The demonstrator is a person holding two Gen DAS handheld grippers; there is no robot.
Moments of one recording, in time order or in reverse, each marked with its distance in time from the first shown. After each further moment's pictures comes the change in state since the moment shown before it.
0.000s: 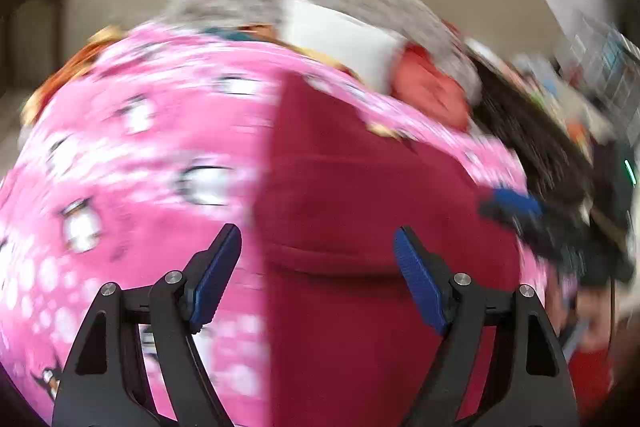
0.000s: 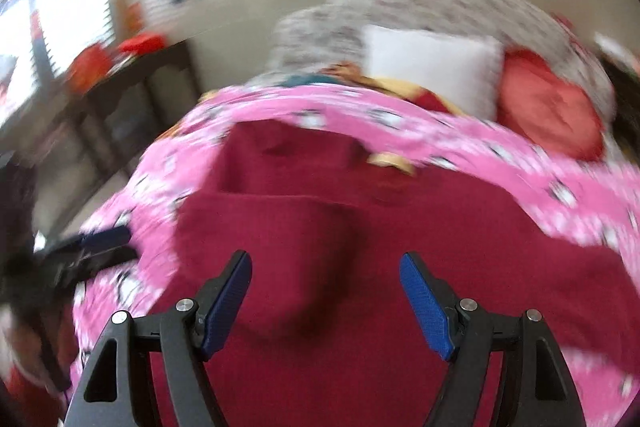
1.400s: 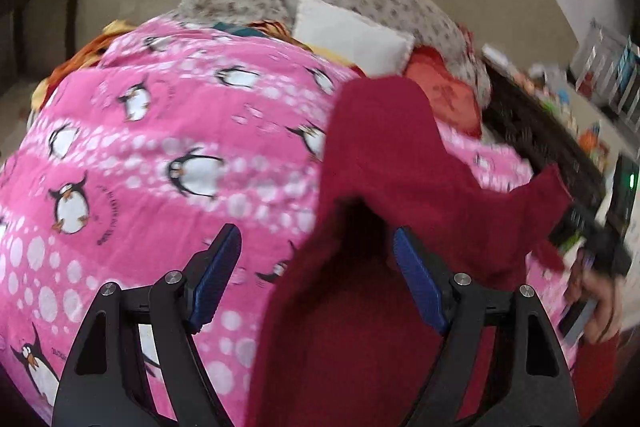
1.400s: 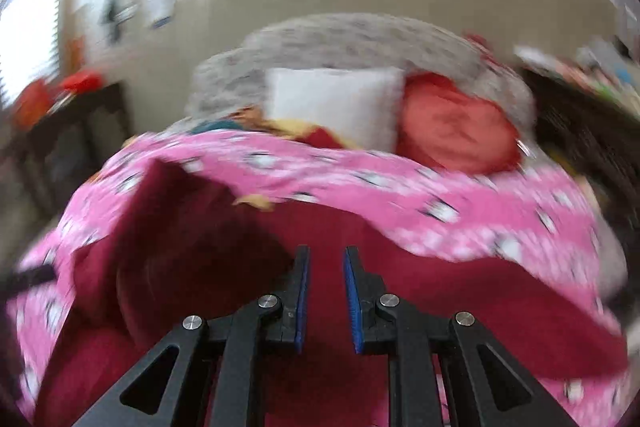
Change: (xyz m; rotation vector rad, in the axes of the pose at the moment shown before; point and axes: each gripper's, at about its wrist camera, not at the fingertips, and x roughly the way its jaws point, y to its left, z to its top) left arm 0.021 -0.043 -0.013 0.062 0.027 0.039; right arm -0.051 -0.120 -0.020 0.179 -0.134 -0.303
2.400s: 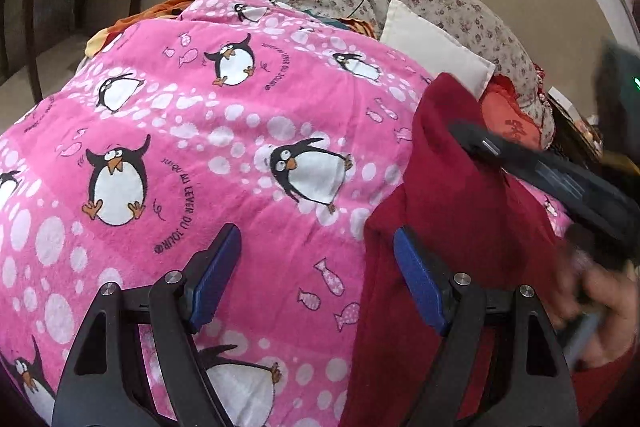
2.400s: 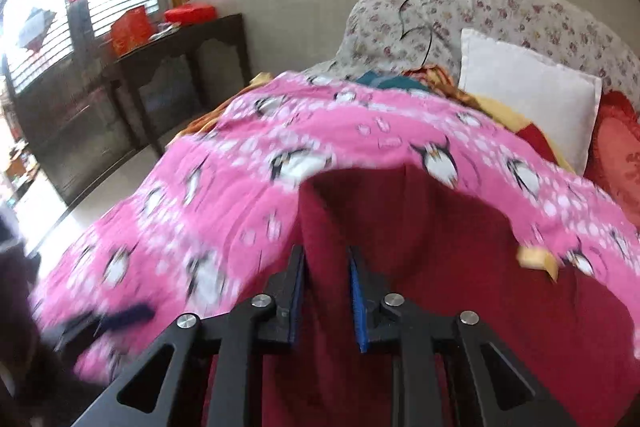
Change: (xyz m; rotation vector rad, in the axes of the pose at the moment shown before) left arm 0.030 0.082 -0.005 -0.232 -0.043 0.145; right arm 0.119 0.224 0.030 -0.280 0.187 0.450
